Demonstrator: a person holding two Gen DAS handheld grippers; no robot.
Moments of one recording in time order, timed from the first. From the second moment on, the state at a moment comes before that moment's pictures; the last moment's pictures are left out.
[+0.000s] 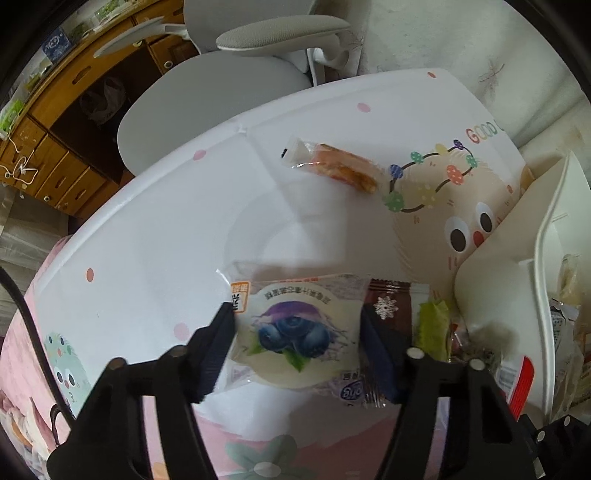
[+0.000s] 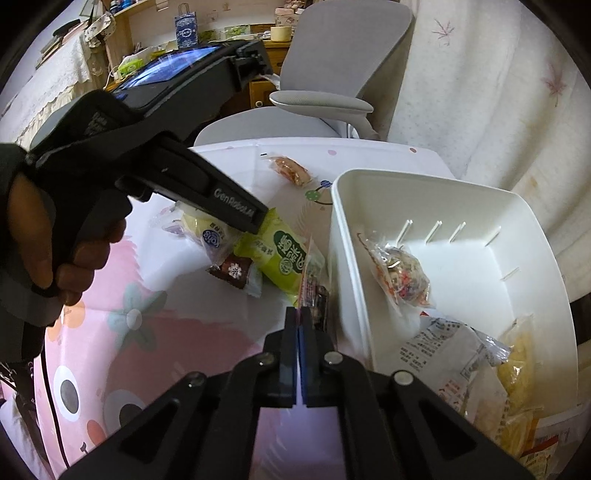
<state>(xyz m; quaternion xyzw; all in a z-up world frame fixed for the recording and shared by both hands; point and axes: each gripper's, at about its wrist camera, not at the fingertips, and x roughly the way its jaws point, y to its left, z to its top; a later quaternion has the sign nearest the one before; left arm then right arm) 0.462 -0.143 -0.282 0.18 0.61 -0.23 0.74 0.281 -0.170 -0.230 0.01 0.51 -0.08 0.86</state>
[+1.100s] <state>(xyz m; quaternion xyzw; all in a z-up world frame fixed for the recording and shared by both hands) 0.353 -0.003 -0.191 0.08 0.60 -0.17 0.78 0.223 -0.123 -0.171 0.02 0.48 -0.02 0.88</state>
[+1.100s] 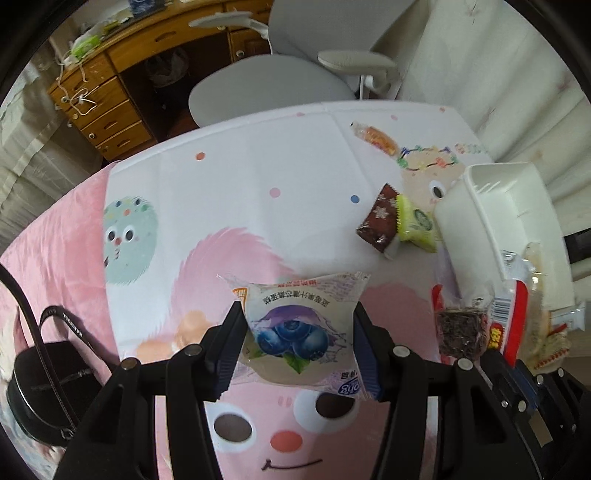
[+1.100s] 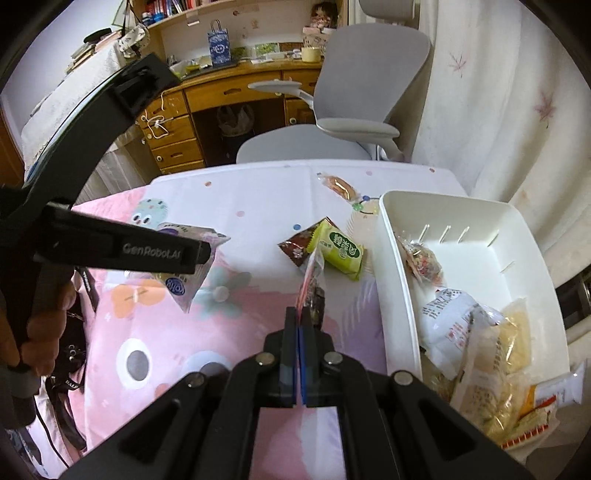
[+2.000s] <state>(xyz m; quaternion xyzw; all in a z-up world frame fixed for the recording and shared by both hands) 0.177 -0.019 -0.117 0.02 0.53 -0.31 0.79 0.099 -0.164 -0.094 0.04 0.43 -0.08 0.90</state>
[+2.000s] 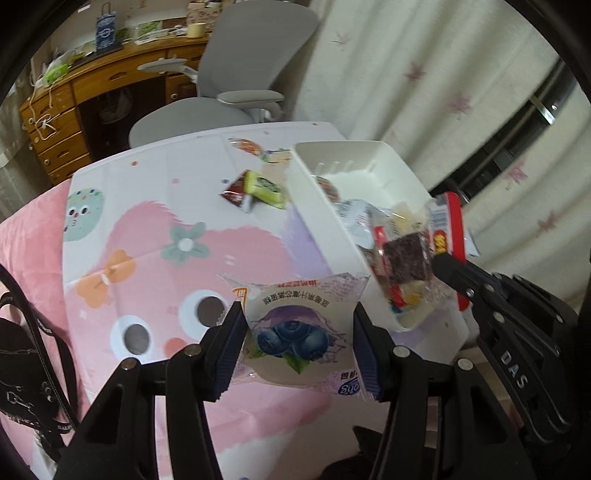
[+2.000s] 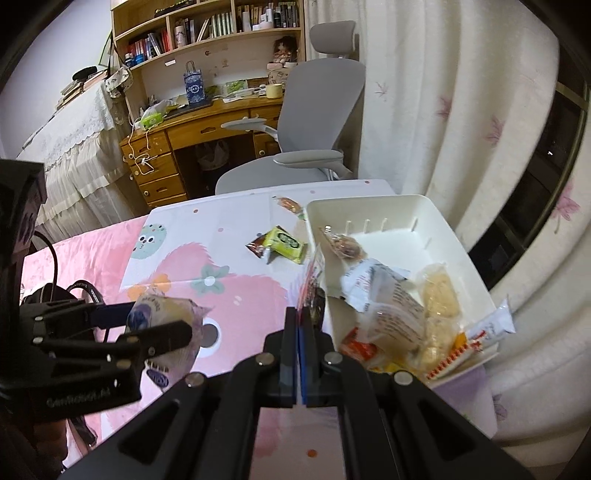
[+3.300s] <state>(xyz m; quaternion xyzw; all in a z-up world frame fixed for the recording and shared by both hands) 0.134 -0.232 -0.103 -0.03 0.51 -0.21 0.83 0.102 -0.387 -0.108 0.03 0.48 0.09 0.87</state>
